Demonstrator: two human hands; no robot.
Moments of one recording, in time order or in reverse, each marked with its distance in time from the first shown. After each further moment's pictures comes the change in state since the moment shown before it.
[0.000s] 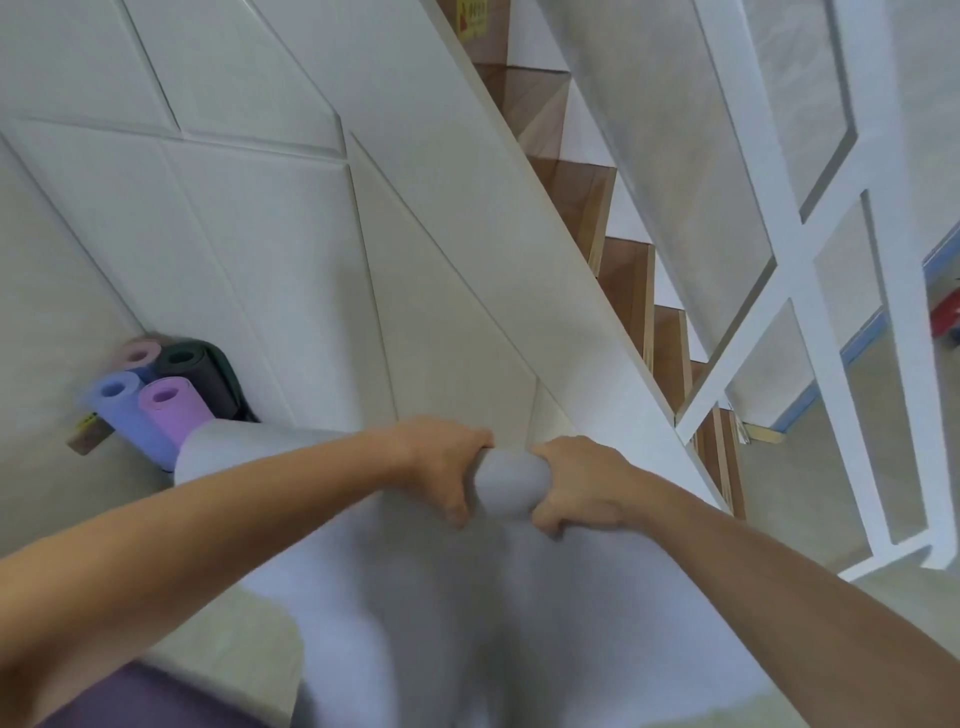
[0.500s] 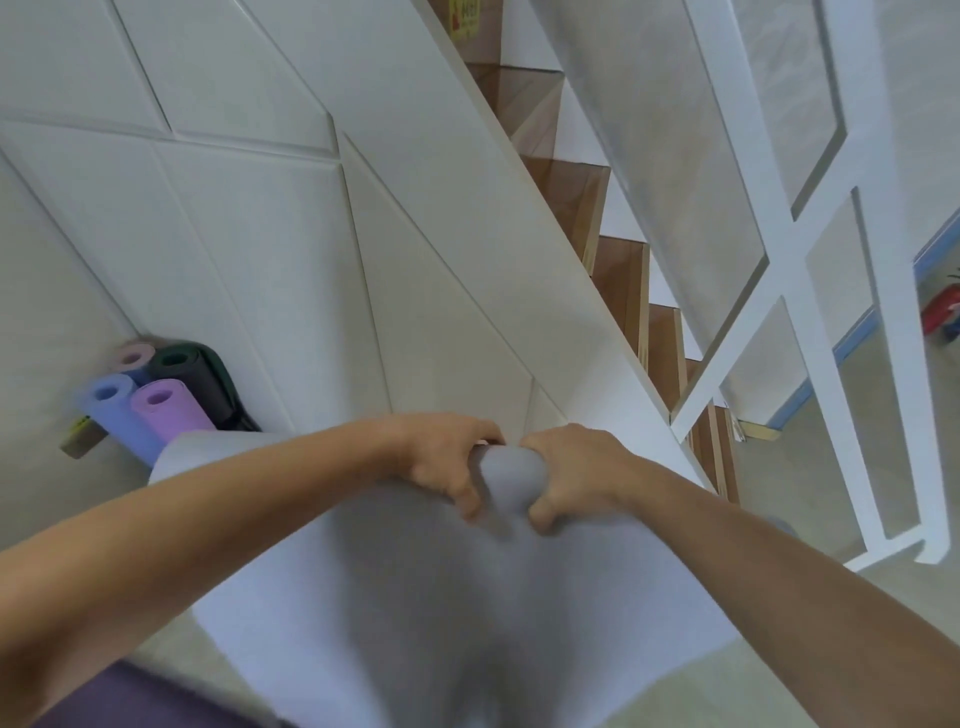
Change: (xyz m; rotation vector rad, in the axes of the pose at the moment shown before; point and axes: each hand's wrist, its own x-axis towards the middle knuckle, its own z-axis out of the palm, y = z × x) left_hand 0.000 0.006 -0.012 -0.118 -0.052 0.015; right_hand -0.004 -0.003 -0.012 -0.080 -0.015 -0.059
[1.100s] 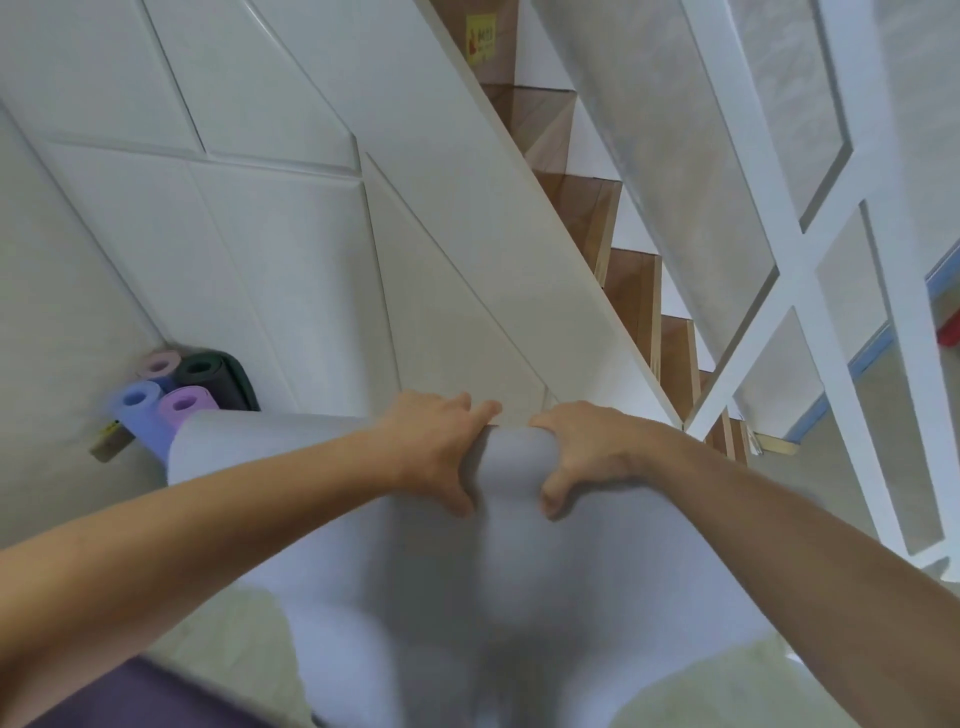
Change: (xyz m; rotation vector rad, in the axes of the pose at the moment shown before) left_hand -0.031 -0.005 0.001 0.503 0.403 -0.016; right_hand -0.005 -0.011 -0.037 0.104 -0.043 -0.044
